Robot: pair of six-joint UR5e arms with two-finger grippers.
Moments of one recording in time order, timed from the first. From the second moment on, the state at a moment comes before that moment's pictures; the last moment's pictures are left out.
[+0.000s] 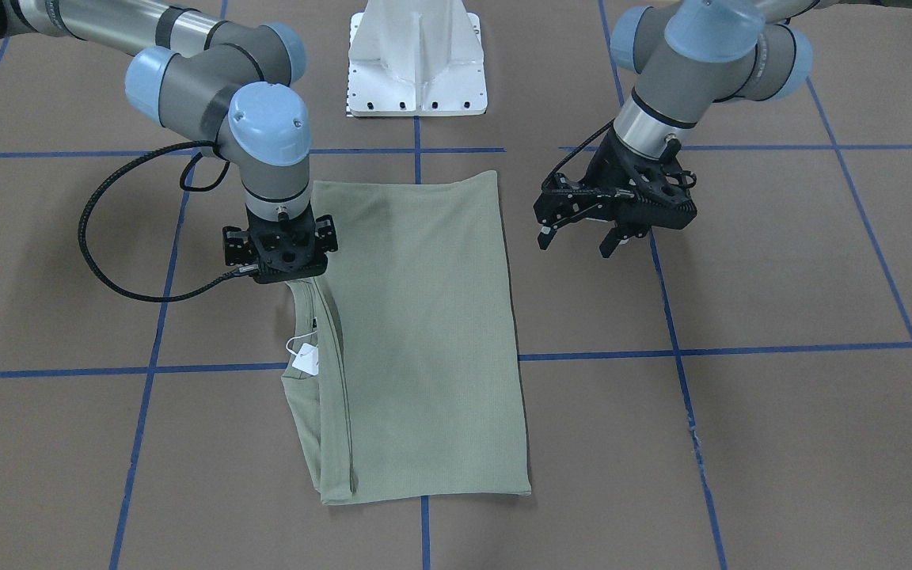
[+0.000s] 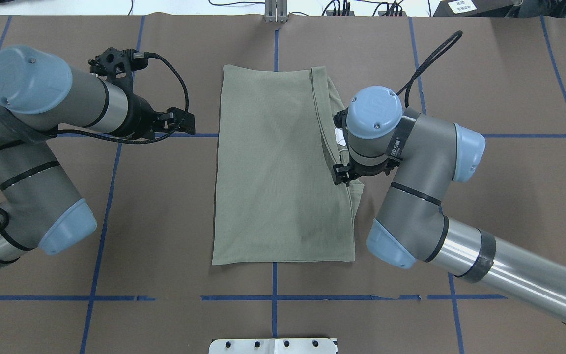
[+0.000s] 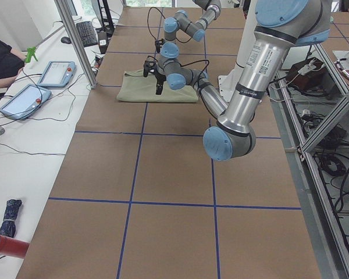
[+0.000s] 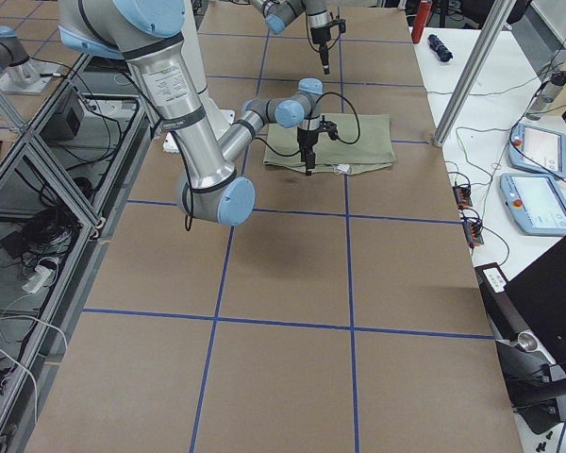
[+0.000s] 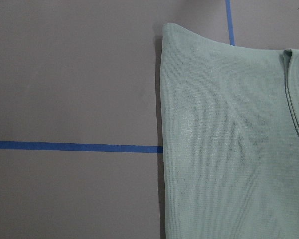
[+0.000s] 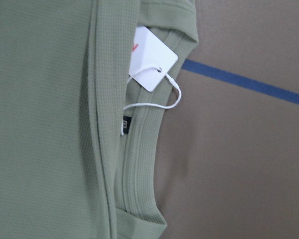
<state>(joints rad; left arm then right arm) -0.74 -2.00 -1.86 -1.92 -1.94 -1.20 0.61 -0.94 1.65 -1.76 1.85 0.81</state>
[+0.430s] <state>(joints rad) -0.75 -2.00 -1.87 -1.93 -1.92 -1.20 0.65 -0.83 1.45 -1.62 1.85 0.76</state>
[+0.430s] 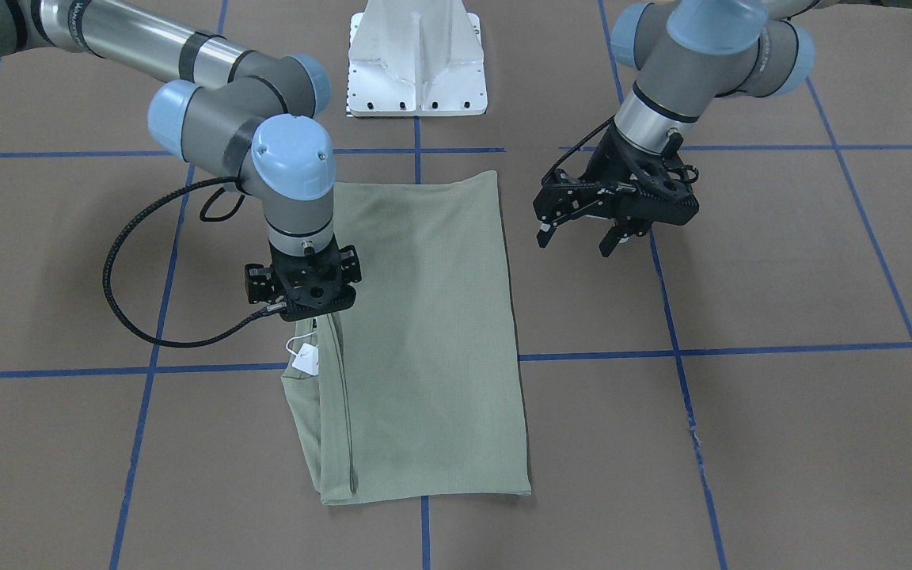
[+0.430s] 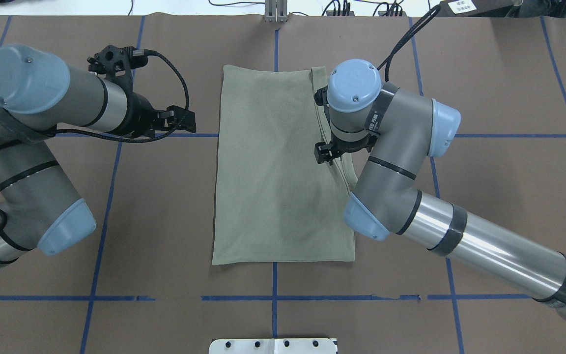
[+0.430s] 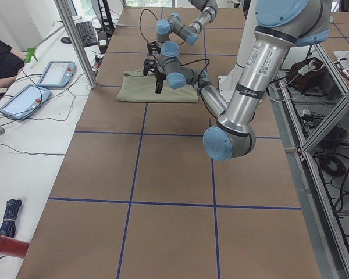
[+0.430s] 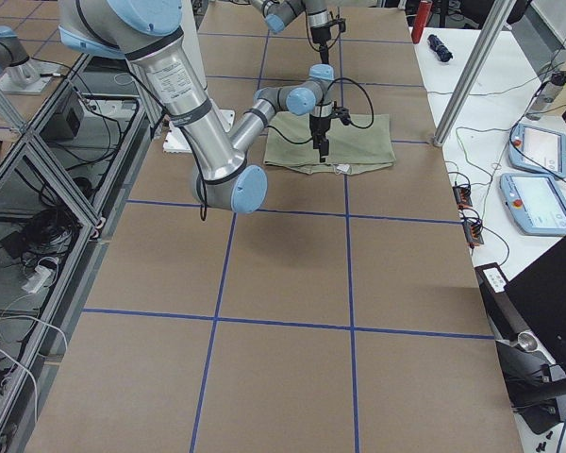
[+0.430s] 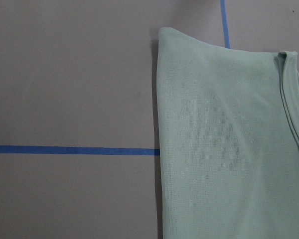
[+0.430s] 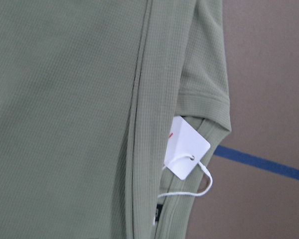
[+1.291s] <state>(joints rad) -0.75 -2.02 -1.87 -1.93 -1.89 -1.20 0.67 -0.75 1.23 -1.54 1.85 0.71</state>
